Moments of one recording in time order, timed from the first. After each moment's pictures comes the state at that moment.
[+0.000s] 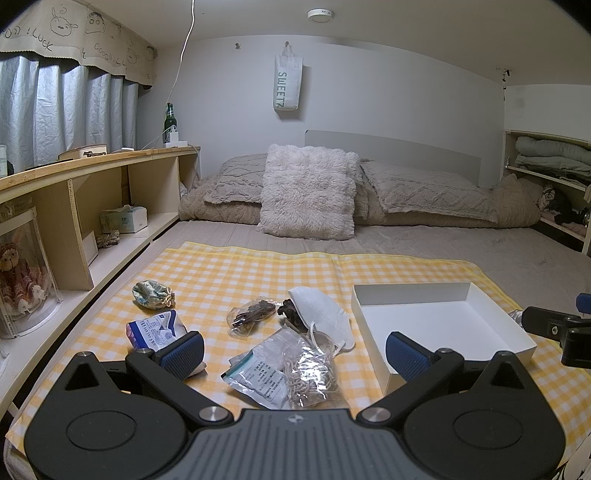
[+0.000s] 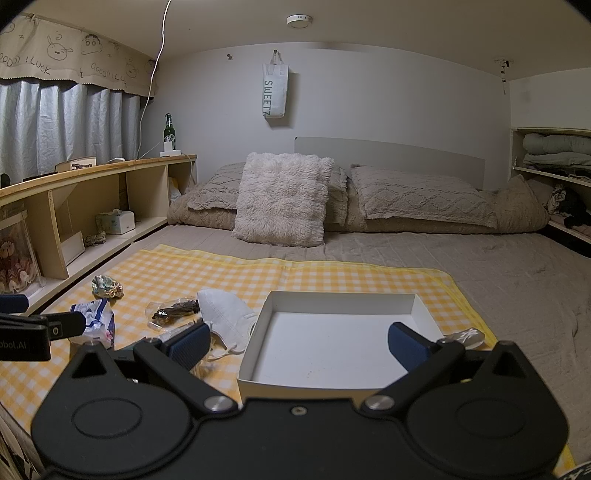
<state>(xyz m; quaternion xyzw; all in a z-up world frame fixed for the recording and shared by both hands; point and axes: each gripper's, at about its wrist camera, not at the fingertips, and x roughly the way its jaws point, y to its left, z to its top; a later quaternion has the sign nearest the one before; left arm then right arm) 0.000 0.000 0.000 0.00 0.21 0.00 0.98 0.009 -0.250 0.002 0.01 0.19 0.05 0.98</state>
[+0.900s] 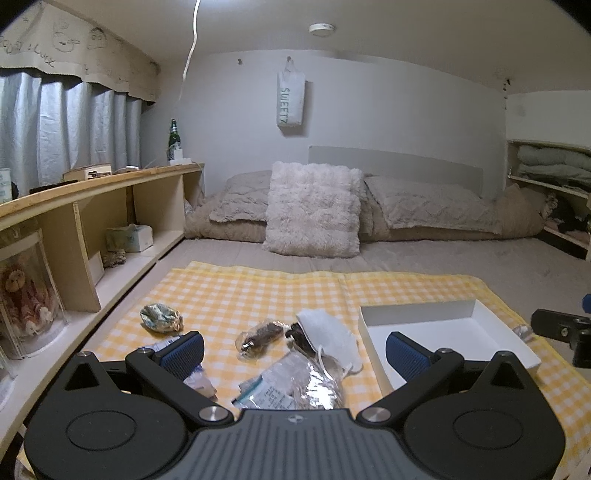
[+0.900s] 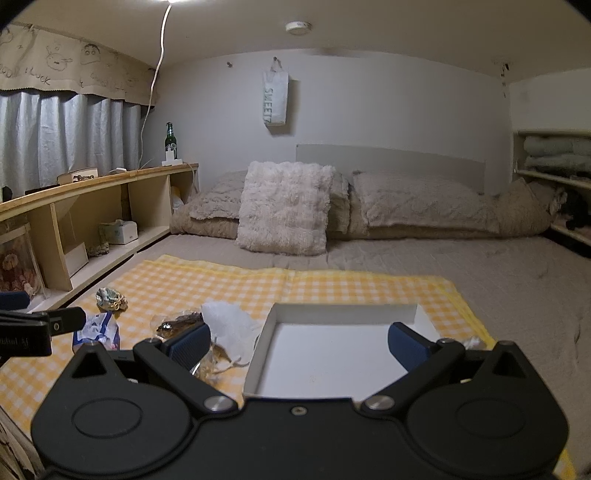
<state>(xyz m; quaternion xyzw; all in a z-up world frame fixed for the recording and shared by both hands) 0.006 0.005 0.019 0.01 0.19 0.01 0.98 0.012 -0.249 0.017 0.01 0.17 0.06 0.98</state>
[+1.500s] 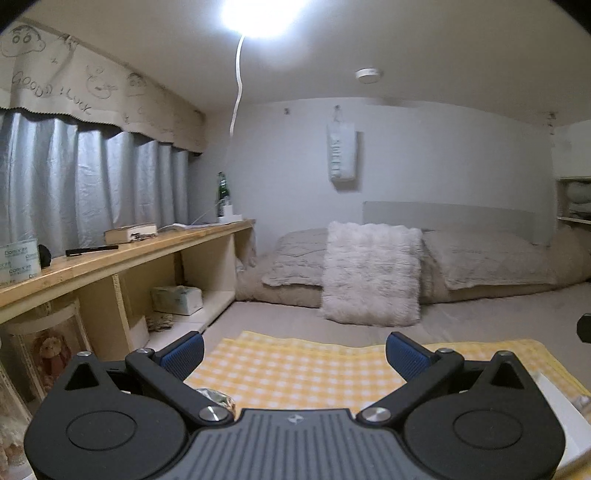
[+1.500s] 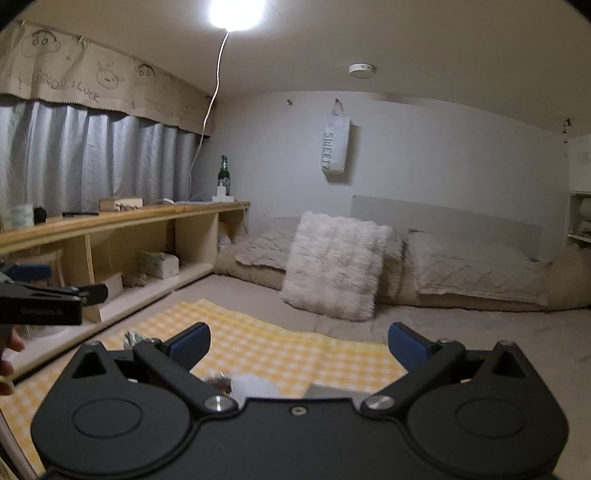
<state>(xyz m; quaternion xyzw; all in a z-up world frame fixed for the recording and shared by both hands) 0.080 0.029 0.080 0.02 0.11 0.10 0.99 0.092 -0.233 0.088 -0.03 0.11 0.15 0.98</state>
